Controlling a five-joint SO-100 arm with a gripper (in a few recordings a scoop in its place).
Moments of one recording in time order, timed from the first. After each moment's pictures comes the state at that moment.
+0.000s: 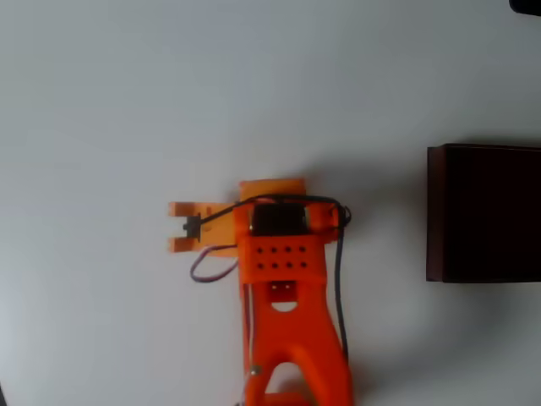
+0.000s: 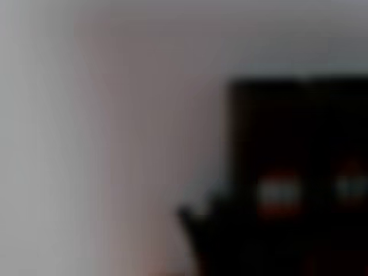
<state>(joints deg) -3.3 90.0 117.8 59.9 -2.1</state>
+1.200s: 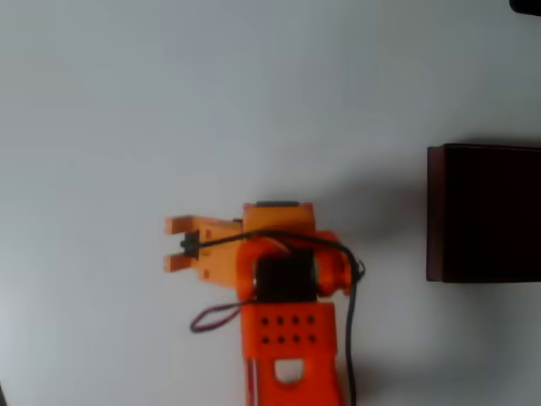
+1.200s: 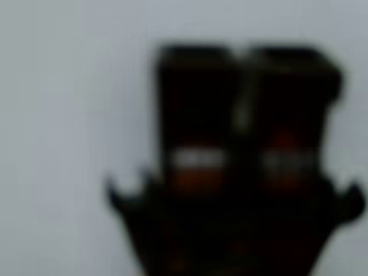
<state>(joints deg) -2.2 115.5 123.8 67.3 0.7</state>
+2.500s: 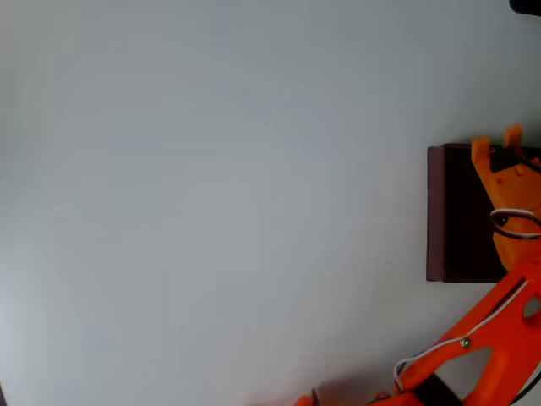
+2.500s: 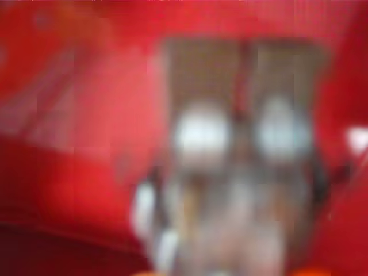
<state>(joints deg) 44.8 61.9 51.2 93.3 19.5</state>
